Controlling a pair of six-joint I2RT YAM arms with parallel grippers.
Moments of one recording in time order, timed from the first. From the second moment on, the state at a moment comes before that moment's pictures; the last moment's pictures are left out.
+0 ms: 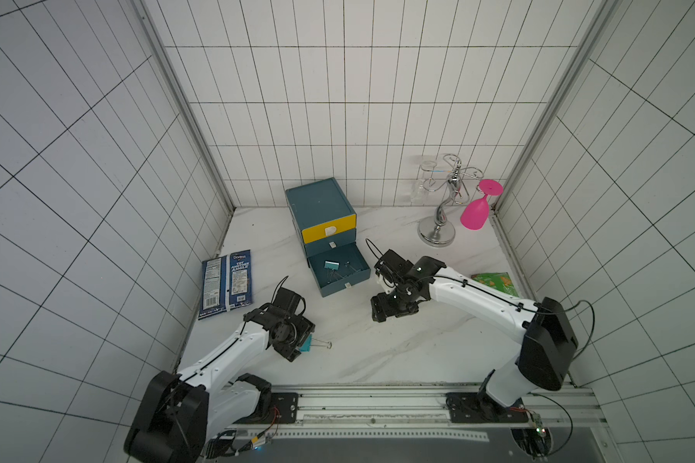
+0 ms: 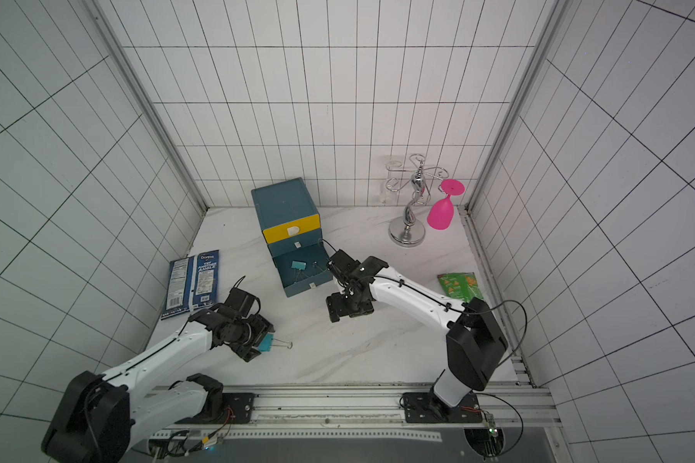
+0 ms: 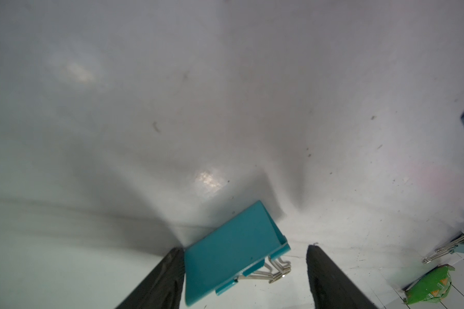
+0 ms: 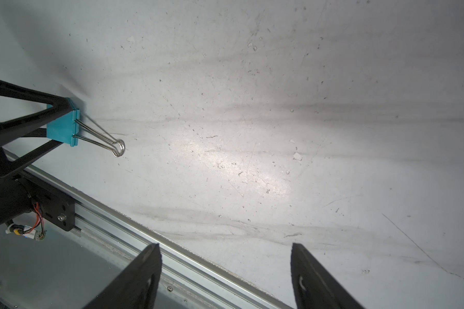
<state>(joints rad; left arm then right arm) -0.35 1.10 0.49 -0.68 0.24 -1.34 0.92 1.61 1.29 -1.01 -0.17 0.48</state>
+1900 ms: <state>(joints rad) -0.39 1.14 0.86 -0.91 0.15 -1.15 0.80 1.47 1.17 -0.97 -0.16 0.45</state>
